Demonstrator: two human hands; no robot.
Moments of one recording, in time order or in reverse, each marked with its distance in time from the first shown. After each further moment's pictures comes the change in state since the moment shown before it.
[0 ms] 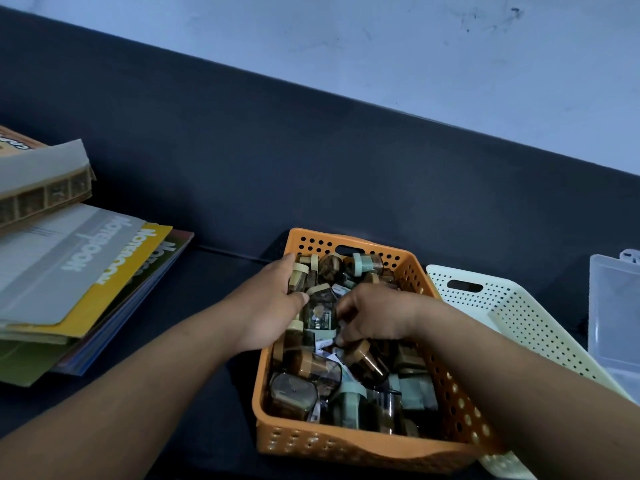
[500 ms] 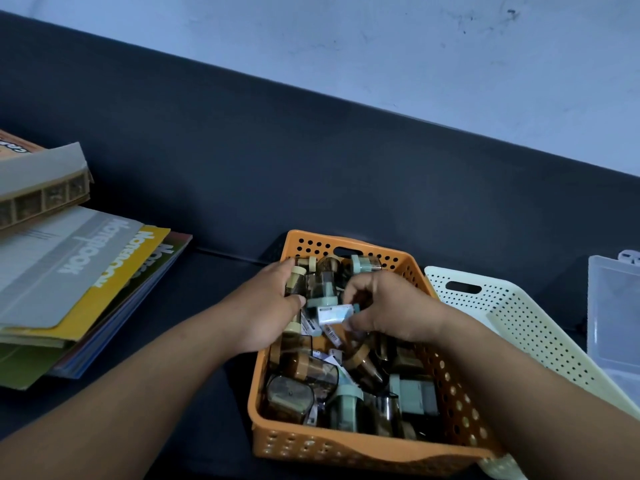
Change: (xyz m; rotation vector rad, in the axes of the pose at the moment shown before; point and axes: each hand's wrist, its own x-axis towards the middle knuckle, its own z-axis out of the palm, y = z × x) left_hand 0.000 0.002 0.000 0.010 -0.004 -0.006; right_hand -0.011 0.020 -0.002 0.239 0.269 -0.135
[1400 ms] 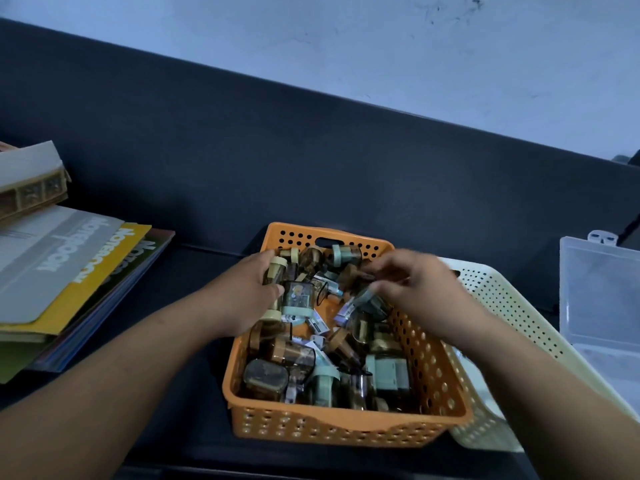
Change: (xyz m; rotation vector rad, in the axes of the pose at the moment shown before) left_hand 0.001 0.007 0.001 0.059 0.027 -0.039; right_hand -0.051 0.018 -0.020 -0.037 0.435 -0.058
